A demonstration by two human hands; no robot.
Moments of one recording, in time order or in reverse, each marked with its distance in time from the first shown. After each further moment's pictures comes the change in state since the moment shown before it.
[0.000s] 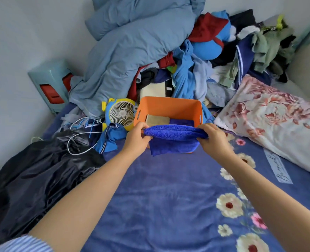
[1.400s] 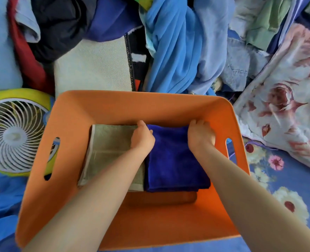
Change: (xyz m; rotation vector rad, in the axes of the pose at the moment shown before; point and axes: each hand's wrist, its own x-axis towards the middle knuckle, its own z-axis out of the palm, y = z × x) left_hand 0.416 -0.192 0.298 0.237 -0.319 -0.397; right_hand 0.352 0.247 0.269 -0.690 -0.506 0.554
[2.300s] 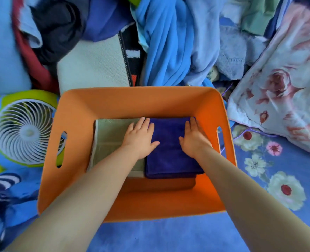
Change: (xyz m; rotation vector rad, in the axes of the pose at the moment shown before) left_hand -0.034 -0.014 -0.020 0.935 -0.188 0.459; right_hand -0.032 0.014 0.024 0.230 -0.149 -0.128
